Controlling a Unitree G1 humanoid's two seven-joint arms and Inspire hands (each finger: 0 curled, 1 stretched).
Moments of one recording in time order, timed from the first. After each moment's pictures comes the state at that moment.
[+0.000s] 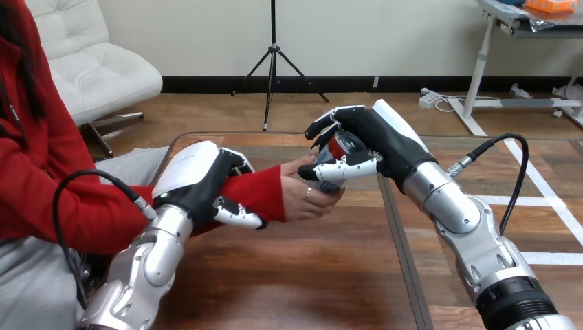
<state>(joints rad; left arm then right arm) -0.42 0.31 -0.21 0.54 0.64 -0.14 0.02 -0.61 -0.24 0.12 0.68 -0.29 -0.21 0.21</state>
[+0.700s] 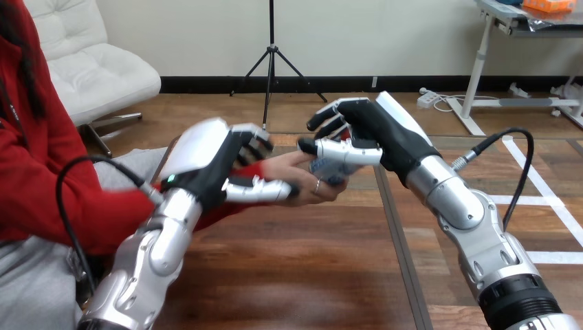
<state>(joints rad) -0.43 0.30 -0.21 0.39 0.64 -0.15 0.04 -0.61 -0.24 0.12 0.62 -0.29 -0.20 0.21</state>
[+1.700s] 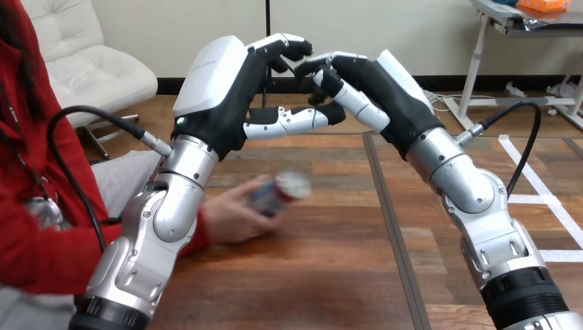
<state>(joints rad) -0.48 0.30 -0.20 0.20 0.54 -0.20 0.06 -0.61 -0.25 0.10 0.46 -0.20 -0.21 0.24</state>
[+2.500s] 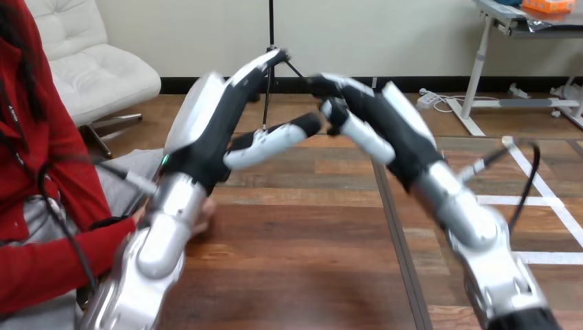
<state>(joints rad) -0.30 0.28 -0.17 0.14 0.36 -0.24 0.04 -0.46 -0.24 0.10 0.43 -0.16 -0.23 0.23</state>
